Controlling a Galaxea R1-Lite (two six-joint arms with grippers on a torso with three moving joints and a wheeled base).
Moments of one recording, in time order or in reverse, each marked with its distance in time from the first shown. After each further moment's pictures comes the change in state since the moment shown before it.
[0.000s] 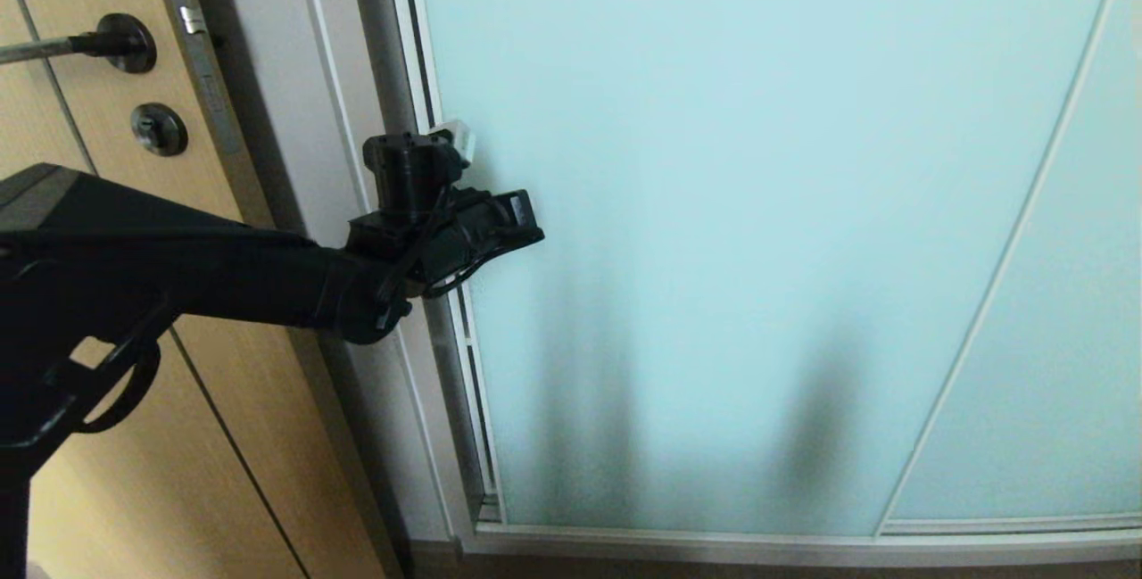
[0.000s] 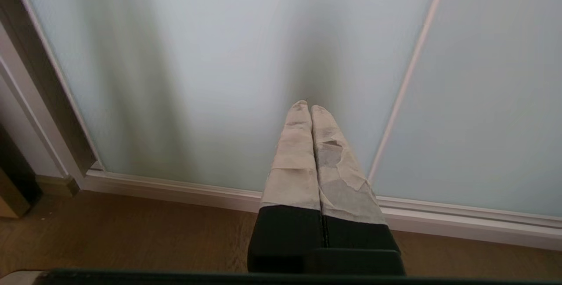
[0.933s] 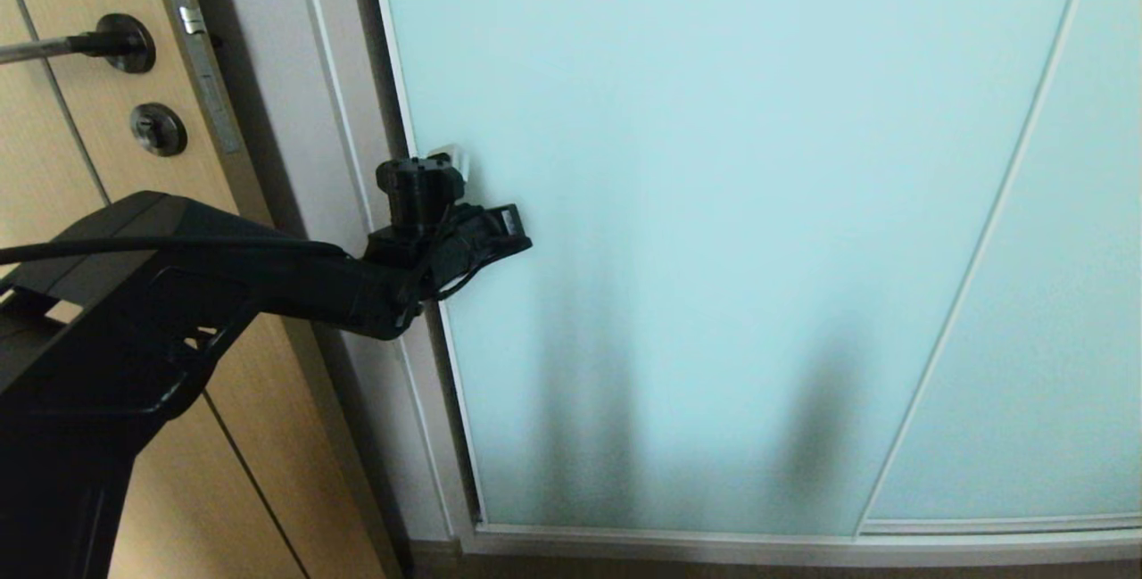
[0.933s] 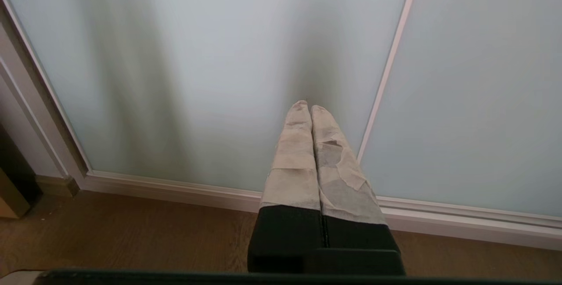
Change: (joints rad) left arm 0.062 0.139 -0.109 -0.008 0.013 0.002; right arm 0.000 0.000 0.000 0.000 0.000 -0.001
